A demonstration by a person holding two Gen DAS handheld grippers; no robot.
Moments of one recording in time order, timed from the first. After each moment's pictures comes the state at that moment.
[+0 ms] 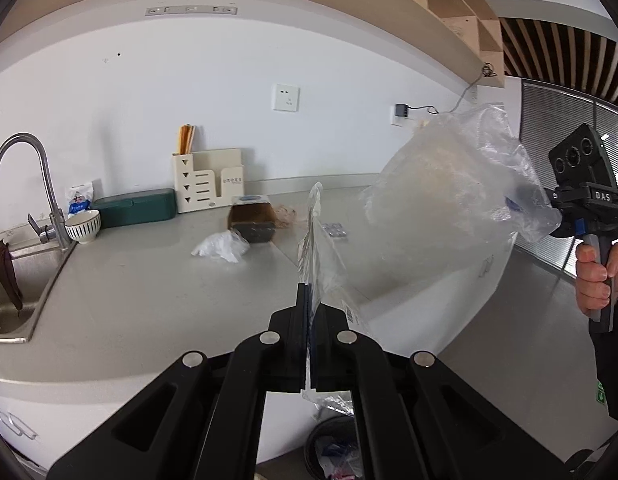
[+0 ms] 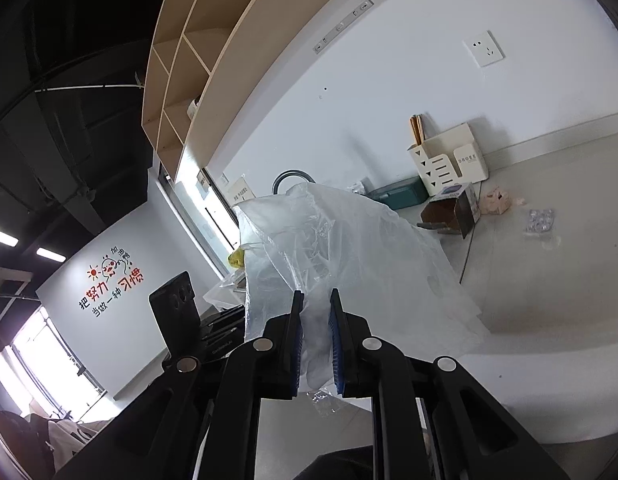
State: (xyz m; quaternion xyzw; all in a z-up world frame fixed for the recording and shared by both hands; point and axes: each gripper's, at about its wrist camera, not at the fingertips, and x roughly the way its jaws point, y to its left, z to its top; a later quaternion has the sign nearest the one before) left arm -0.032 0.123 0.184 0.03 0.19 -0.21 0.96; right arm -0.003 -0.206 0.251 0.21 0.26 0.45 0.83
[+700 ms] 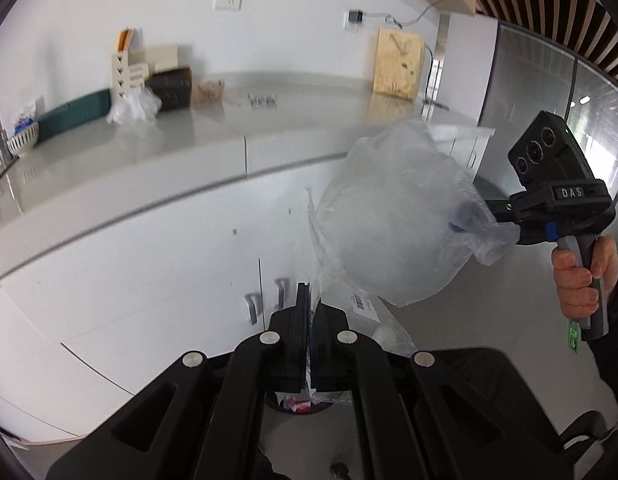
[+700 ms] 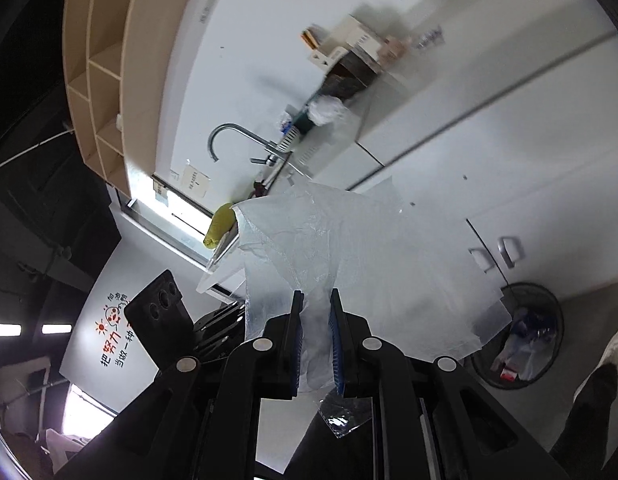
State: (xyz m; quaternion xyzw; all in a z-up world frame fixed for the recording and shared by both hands) left arm -0.071 0.049 0.025 0.06 0.33 -0.27 0.90; right arm -0.046 -0.231 0.046 0.34 0.41 0.37 0.76
